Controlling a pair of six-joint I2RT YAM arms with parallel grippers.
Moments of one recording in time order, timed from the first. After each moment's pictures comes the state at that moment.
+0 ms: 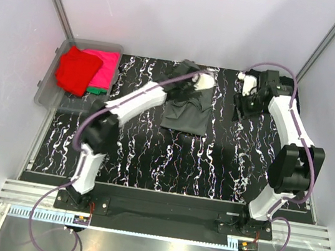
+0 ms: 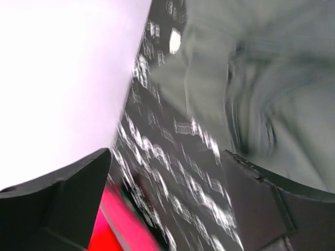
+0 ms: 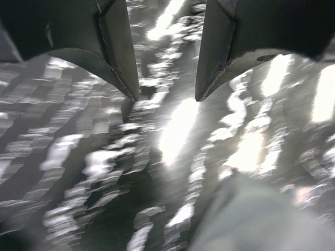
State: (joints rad) left arm -0.68 2.16 1.95 -0.40 -0.28 0.80; right arm 0.06 1.75 1.62 -0.96 -0.27 -0.35
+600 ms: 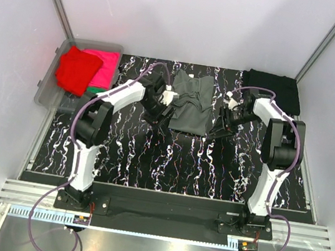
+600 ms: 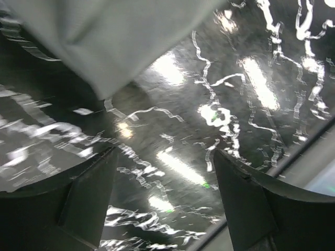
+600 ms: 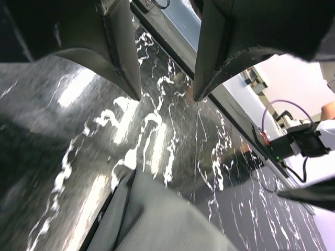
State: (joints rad) left arm -0.44 2.05 1.63 -0.90 0.49 0.13; right arm 0.06 2.03 1.48 -0.95 -0.81 -0.09
